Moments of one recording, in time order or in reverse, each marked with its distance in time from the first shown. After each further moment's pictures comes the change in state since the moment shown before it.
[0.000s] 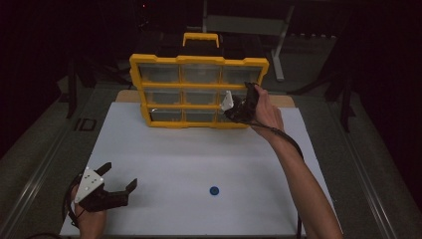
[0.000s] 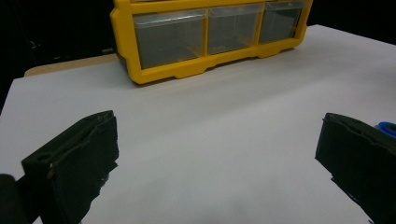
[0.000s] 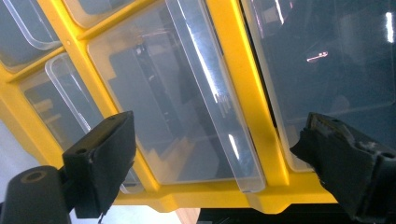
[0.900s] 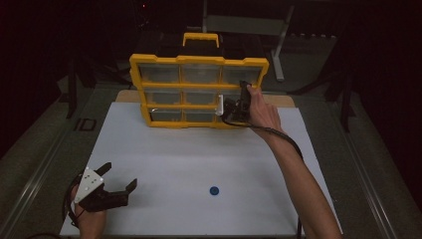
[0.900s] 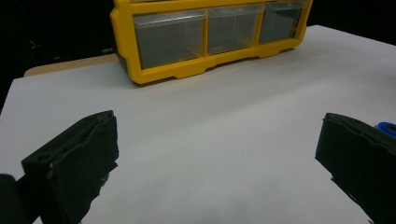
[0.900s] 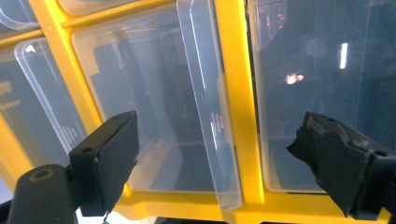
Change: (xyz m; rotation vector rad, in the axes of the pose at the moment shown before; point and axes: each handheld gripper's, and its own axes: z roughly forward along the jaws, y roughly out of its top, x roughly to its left) left arm 0.000 0.000 0.000 -0.001 0.000 -0.002; right arm 0.012 0.011 0.004 0.017 -0.123 -0.189
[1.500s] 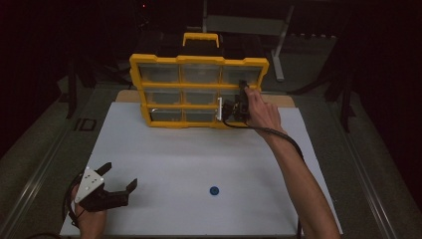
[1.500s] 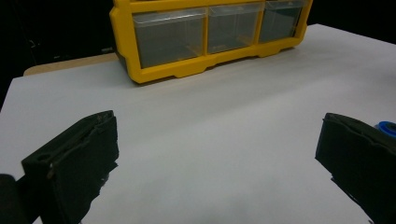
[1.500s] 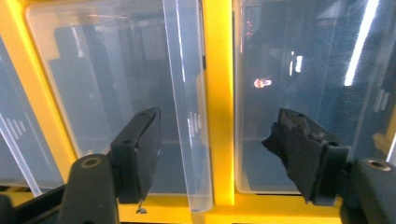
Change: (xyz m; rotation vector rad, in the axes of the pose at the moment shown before) left arm 0.000 0.000 0.001 0.006 0.000 0.002; right arm 0.007 -0.002 0.004 0.002 -0.152 -0.105
